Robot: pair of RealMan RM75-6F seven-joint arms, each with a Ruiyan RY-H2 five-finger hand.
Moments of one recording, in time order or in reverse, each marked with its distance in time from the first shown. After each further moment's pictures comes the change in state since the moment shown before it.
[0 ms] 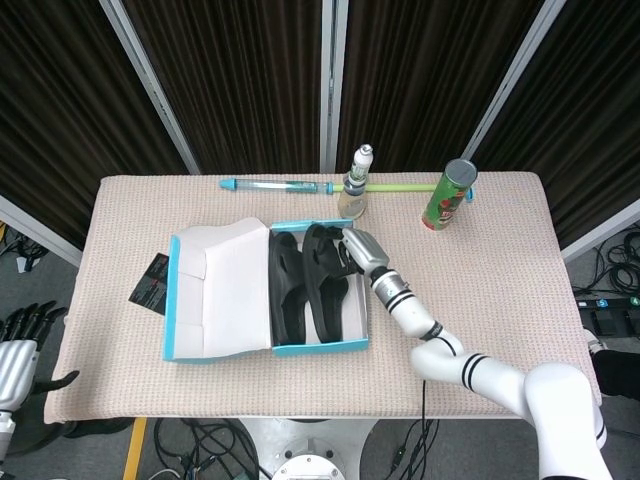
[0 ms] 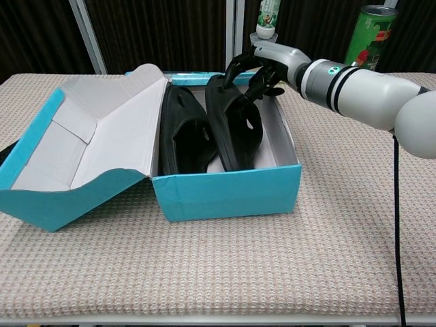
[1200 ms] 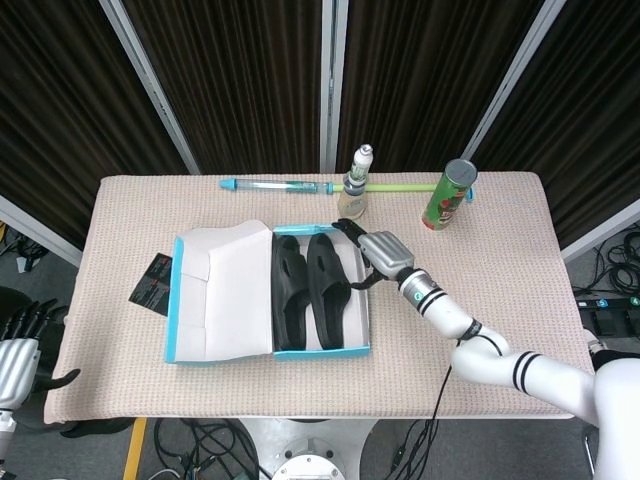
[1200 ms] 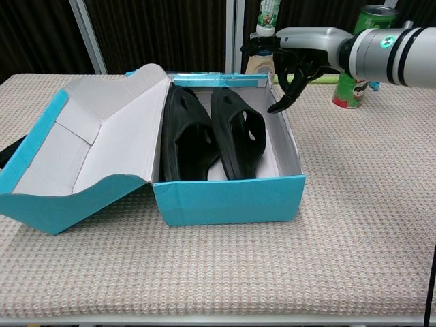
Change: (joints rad) left arm -0.004 0.003 -0.002 -0.012 0.008 0.009 0.017; right arm -0.036 0.325 -0.049 -0.334 -0.006 -0.071 -0.285
